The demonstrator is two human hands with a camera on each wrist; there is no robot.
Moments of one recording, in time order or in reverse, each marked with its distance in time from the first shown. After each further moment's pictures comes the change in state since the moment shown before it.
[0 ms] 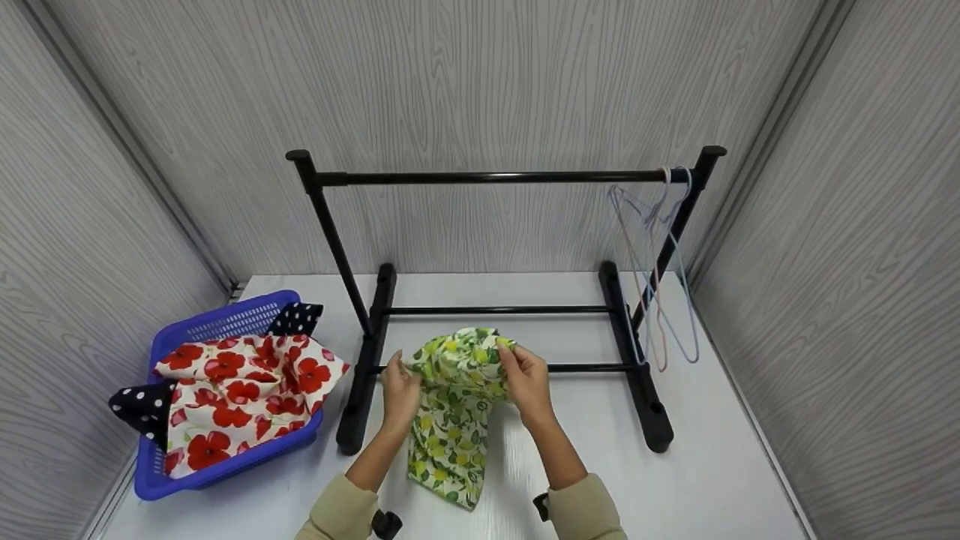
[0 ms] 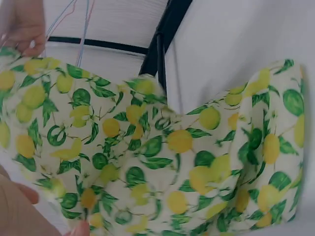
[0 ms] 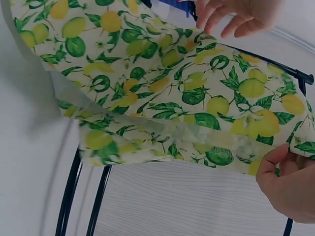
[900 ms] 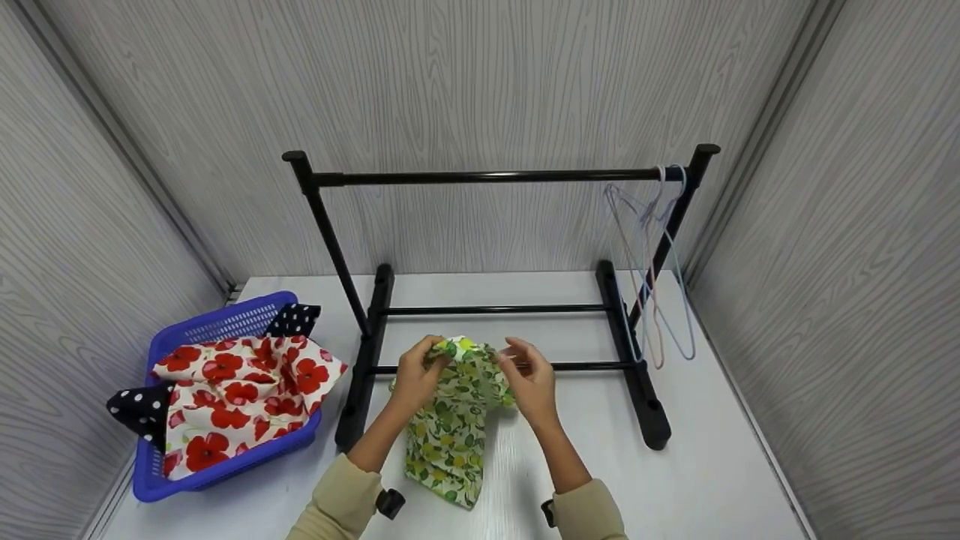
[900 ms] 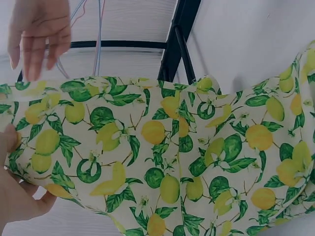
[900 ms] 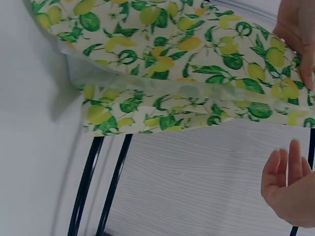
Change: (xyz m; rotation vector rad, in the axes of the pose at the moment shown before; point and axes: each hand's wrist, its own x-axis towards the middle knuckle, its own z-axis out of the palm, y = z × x) left_hand 0.006 0.033 0.008 0.164 -0.298 0.536; right_hand -0.002 0.016 -0.011 -0.189 -0.043 -0.185
